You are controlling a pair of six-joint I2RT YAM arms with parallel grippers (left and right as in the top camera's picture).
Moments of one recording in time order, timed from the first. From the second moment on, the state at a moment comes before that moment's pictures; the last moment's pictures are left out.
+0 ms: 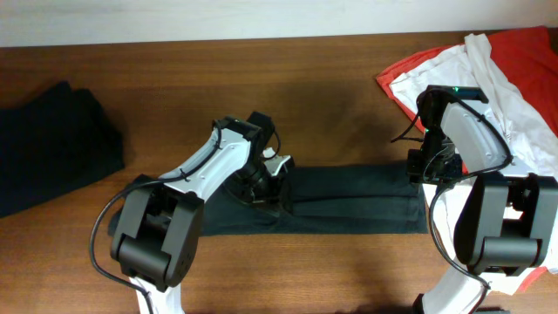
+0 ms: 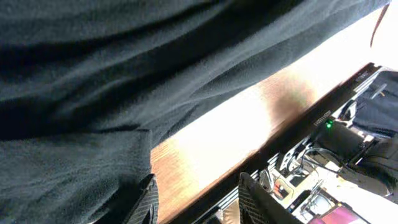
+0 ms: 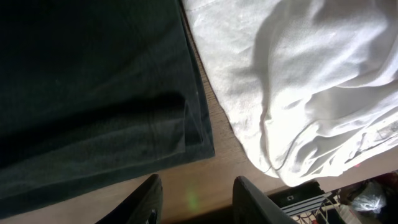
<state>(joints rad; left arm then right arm) -0.47 2.00 1.40 -1.15 0.64 -0.12 -0.09 1.92 1.45 -1.40 0.15 0.23</state>
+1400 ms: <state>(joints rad) -0.44 1.67 1.28 -1.18 0.08 -0.23 -0.09 1.92 1.44 -1.39 0.14 0.23</state>
